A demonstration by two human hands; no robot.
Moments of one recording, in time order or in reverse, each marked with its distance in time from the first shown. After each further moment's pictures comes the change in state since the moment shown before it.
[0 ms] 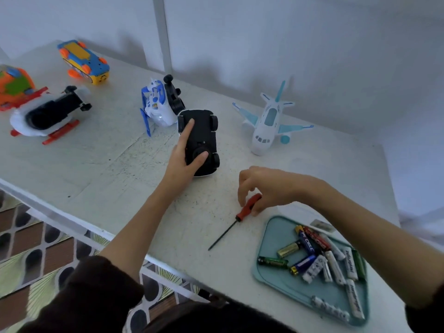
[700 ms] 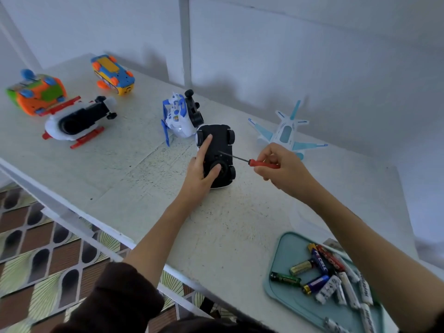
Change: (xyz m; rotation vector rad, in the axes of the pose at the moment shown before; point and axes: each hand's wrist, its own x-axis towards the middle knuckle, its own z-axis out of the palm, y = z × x) left_hand 0.000 -0.011 0.002 0.036 0.048 0.055; right_hand 0.010 -0.012 -0.018 0.643 0.699 0.244
